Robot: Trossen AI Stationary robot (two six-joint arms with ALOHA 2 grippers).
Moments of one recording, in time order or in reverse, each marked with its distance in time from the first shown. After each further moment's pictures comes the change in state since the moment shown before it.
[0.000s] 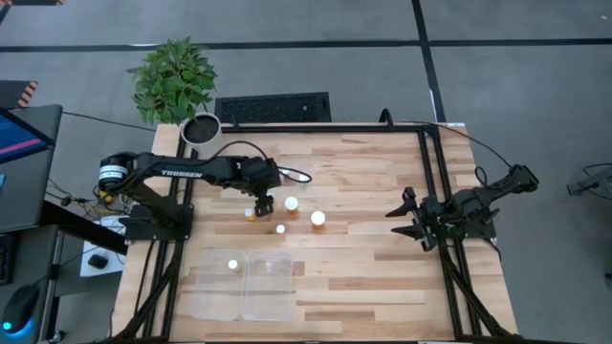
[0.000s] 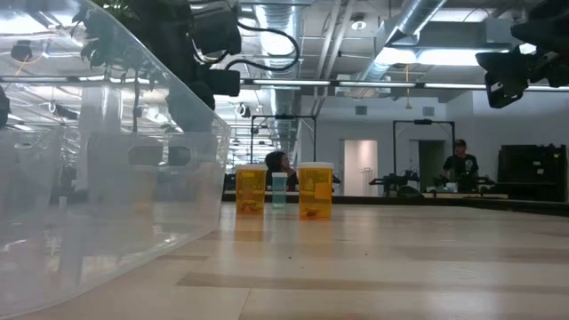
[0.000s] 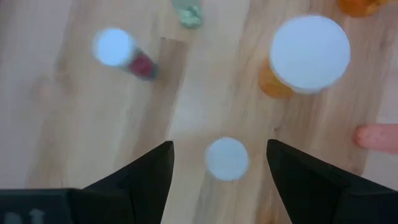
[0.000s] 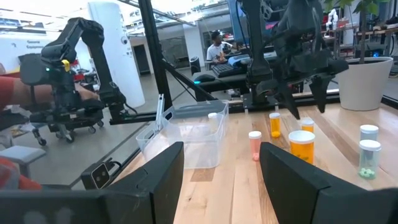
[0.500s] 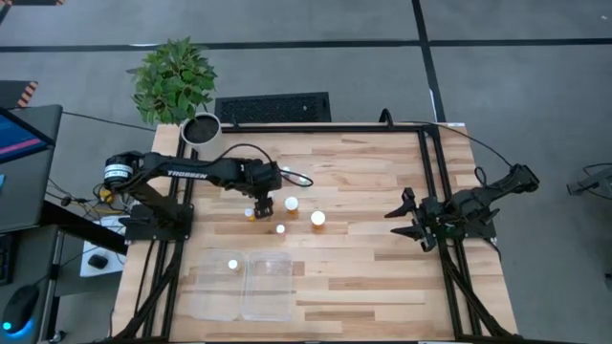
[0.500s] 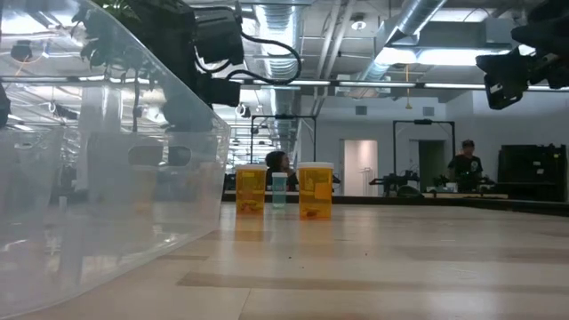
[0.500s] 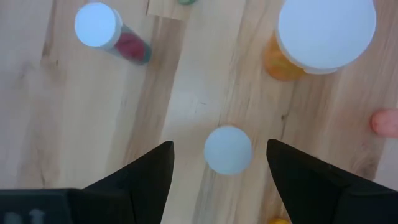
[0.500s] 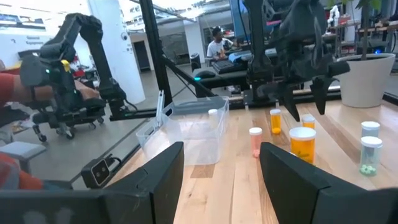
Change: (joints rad) left arm -0.005 0.046 0.002 -0.016 -0.020 0.007; right arm 0.000 0.008 0.000 -0.006 -0.006 0.000
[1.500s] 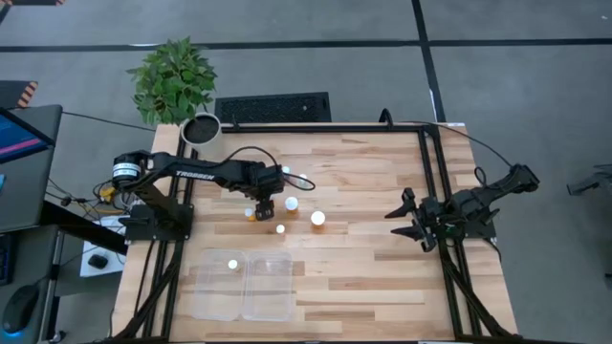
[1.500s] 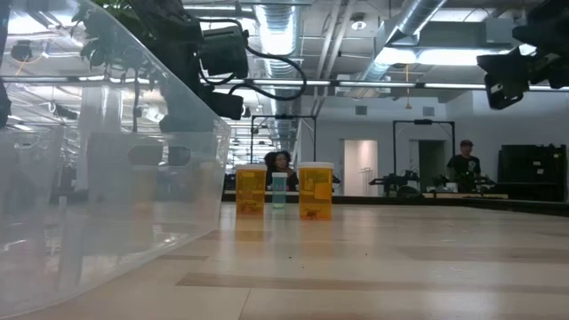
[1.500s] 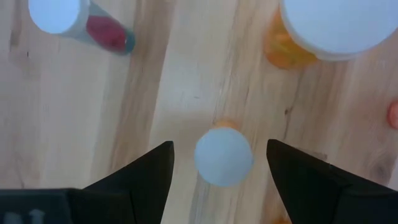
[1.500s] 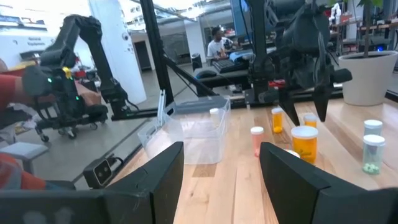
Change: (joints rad) left arm -0.003 0.067 0.003 0.010 0.009 0.015; right arm 0.000 0.000 0.000 -0.003 -0.003 0.009
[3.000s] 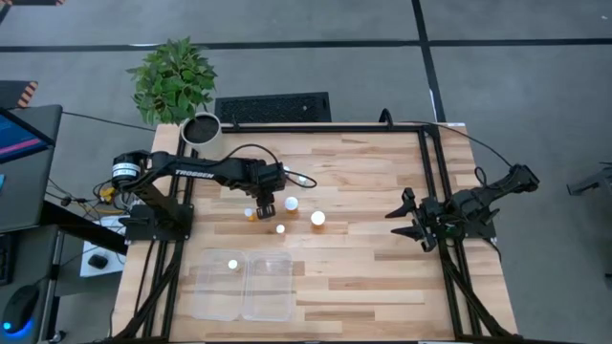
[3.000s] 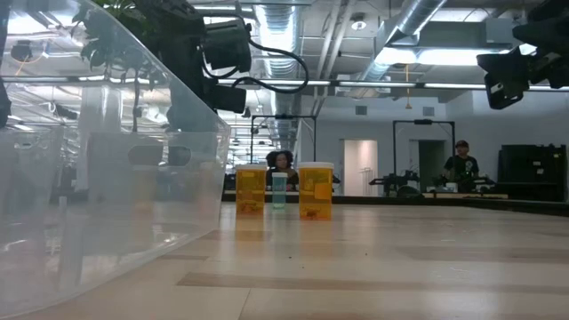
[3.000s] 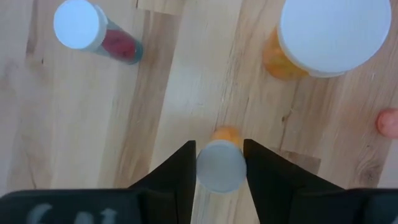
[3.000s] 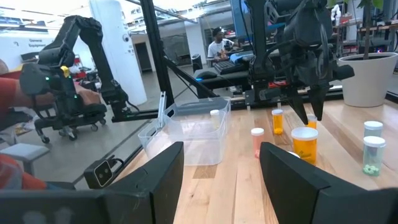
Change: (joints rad) left arm 0.000 -0.003 0.041 -0.042 0.002 -0.010; right arm 0.000 0.000 0.000 -0.001 0.001 0.000
